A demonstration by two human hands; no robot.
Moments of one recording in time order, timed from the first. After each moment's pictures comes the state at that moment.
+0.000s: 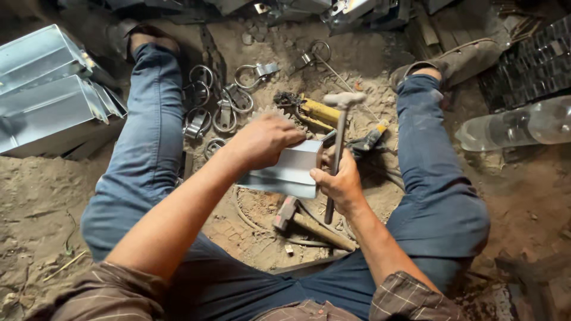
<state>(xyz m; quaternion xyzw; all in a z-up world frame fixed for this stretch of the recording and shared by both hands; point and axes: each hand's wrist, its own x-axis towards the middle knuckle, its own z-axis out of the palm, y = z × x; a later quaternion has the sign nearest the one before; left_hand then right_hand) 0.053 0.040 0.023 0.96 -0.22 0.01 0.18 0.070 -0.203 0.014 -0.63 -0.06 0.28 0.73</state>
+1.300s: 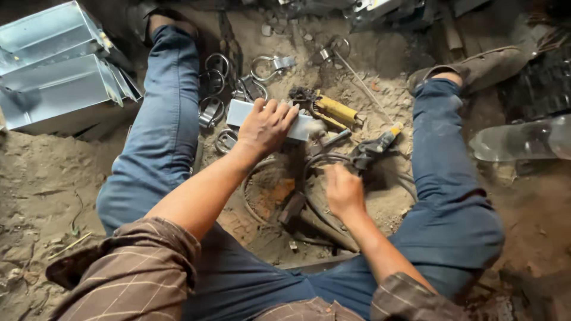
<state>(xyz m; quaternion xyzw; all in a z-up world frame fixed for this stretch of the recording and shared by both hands) 0.050 0.055 -0.062 0.97 -0.09 0.22 -0.02 0.052 -0.212 -0.024 -0.91 -0.22 0.06 0.36</state>
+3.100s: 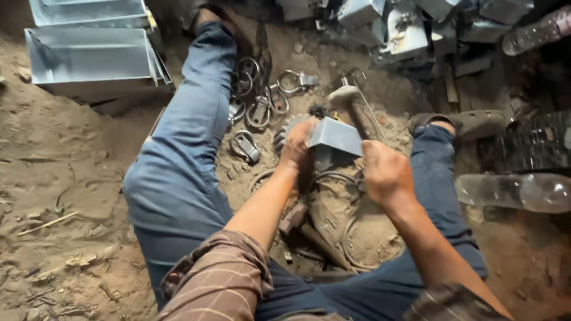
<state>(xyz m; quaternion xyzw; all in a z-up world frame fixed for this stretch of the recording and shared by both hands) 0.077 0.007 -0.188 0.74 0.06 0.47 0.47 0.088 -0.142 0.100 -0.91 -0.36 0.05 0.19</state>
